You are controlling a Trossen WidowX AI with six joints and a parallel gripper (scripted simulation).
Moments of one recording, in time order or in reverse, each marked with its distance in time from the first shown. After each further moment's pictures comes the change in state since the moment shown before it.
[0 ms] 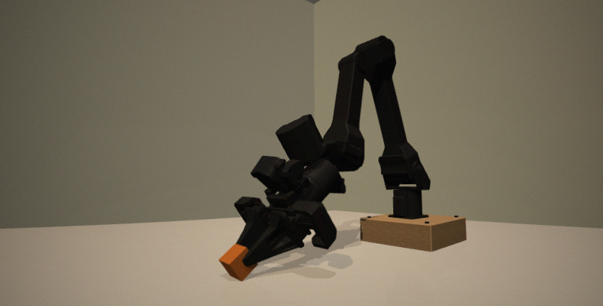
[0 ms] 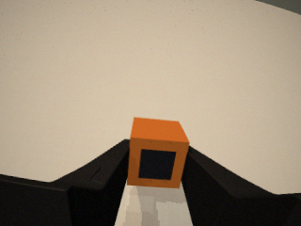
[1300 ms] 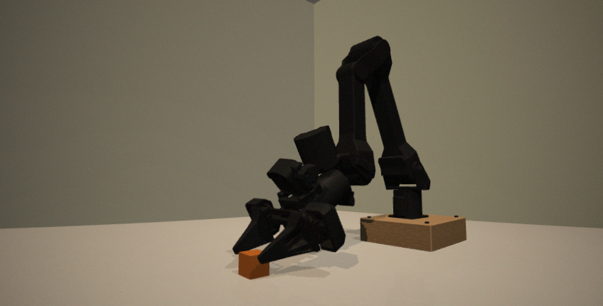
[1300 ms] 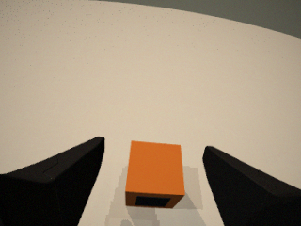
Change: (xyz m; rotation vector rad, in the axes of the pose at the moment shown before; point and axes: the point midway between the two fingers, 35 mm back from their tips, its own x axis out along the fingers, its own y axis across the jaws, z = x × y) arm -0.012 0.000 -0.009 -0.001 -0.138 0.000
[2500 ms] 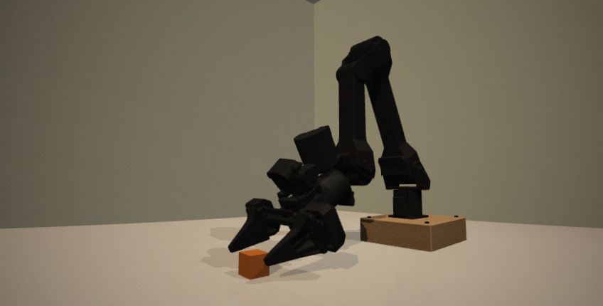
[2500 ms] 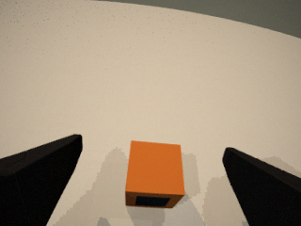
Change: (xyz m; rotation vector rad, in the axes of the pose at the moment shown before) arm 0.000 0.000 0.000 0.000 0.000 -0.001
